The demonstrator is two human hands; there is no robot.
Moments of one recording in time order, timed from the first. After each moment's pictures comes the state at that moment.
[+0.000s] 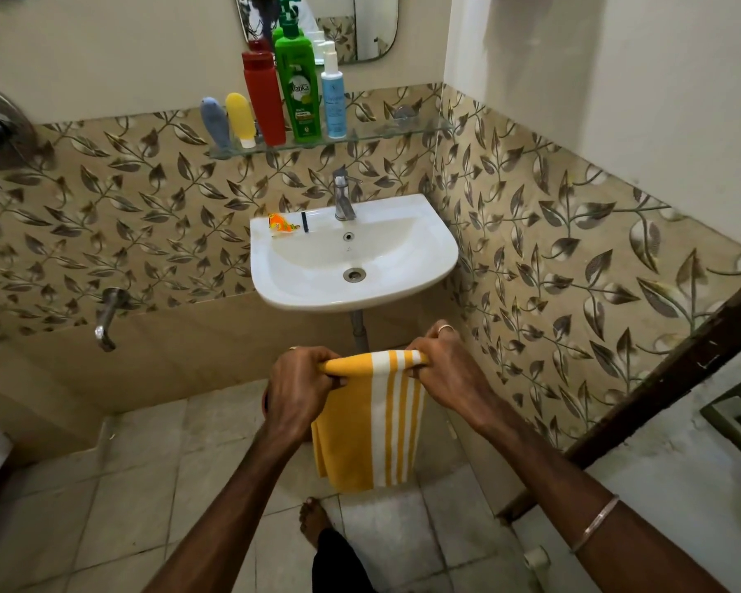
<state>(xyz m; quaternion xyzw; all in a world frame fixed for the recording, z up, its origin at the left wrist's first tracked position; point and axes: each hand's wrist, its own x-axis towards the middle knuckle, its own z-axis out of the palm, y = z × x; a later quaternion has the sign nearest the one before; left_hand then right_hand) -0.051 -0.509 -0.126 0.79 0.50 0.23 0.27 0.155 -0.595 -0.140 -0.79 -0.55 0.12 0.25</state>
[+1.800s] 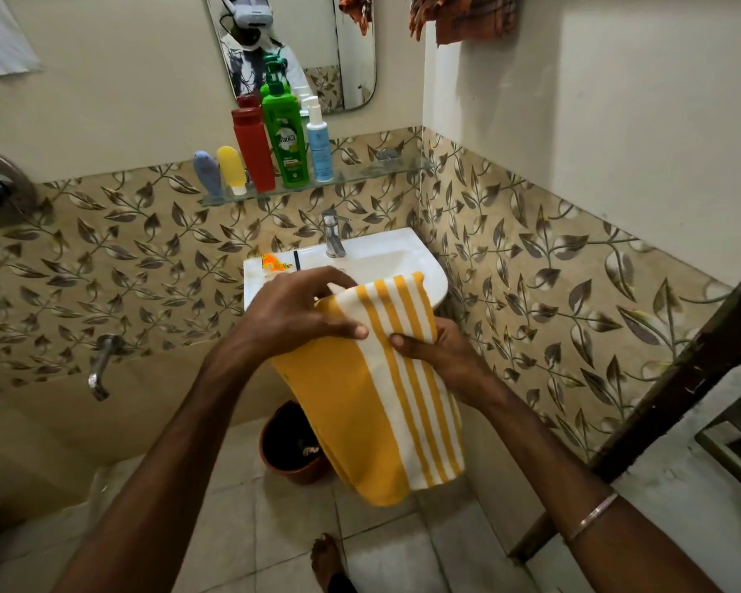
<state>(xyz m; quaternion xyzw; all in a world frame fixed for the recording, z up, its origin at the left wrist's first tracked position) -0.017 -0.461 0.030 0.89 0.31 0.17 0.27 0.177 -0.585 -0.067 -0.53 -0.43 0.42 0.59</state>
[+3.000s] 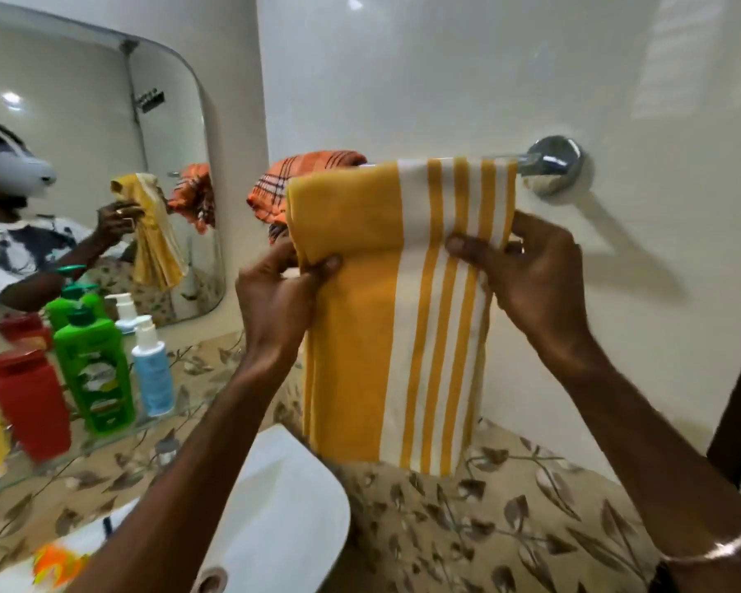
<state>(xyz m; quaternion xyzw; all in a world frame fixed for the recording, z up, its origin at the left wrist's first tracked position) 0.235 -0.304 0.195 0.67 0.02 0.52 0.53 0.314 -0.528 0.234 -0.67 -0.34 -0.26 0.61</state>
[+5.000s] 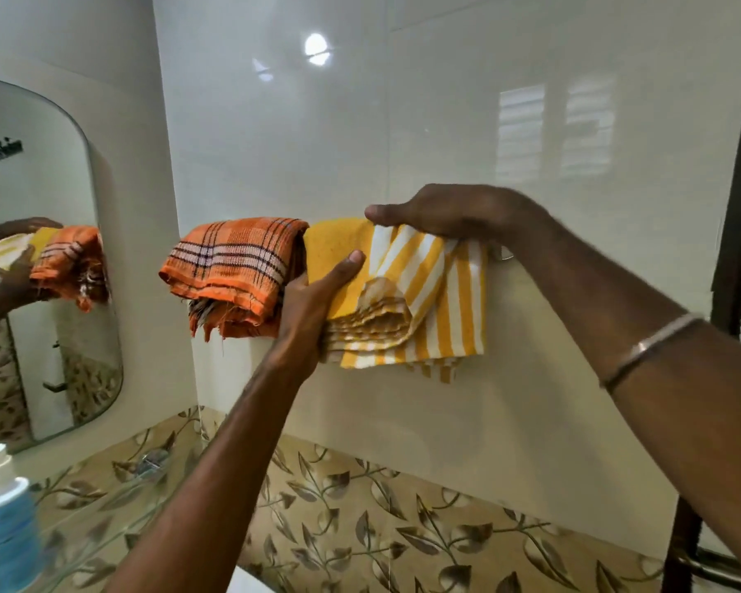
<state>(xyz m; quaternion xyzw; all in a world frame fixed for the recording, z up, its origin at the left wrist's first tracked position) 0.354 -0.295 0.252 0.62 -0.11 0.28 0.73 0.375 -0.468 0.384 -0.94 -0.24 -0.14 0.20</state>
